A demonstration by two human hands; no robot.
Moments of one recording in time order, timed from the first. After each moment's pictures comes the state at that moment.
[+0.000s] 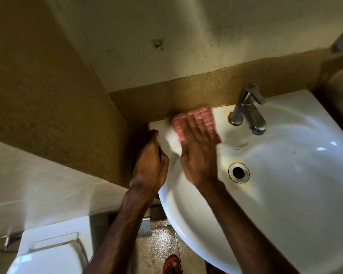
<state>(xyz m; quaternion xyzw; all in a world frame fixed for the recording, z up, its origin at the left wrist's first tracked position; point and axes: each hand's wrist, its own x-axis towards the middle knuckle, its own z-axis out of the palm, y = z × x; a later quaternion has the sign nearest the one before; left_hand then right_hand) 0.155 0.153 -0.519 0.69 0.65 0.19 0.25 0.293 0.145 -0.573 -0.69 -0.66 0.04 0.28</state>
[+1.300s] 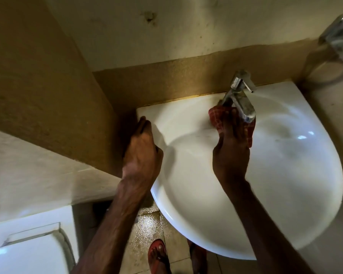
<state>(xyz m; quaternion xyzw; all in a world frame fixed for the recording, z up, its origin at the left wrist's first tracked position) 0.169 0.148 -0.516 0.72 0.66 0.14 0.18 0.360 0.106 -0.563 -0.81 -0.51 0.01 0.30</state>
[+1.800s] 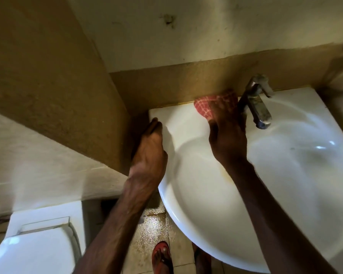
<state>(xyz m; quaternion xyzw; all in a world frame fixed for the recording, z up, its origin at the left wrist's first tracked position) 0.160 0.156 -0.518 0.72 0.65 0.14 0.21 0.363 0.159 -0.580 -0.70 -0.63 -0.05 0.35</state>
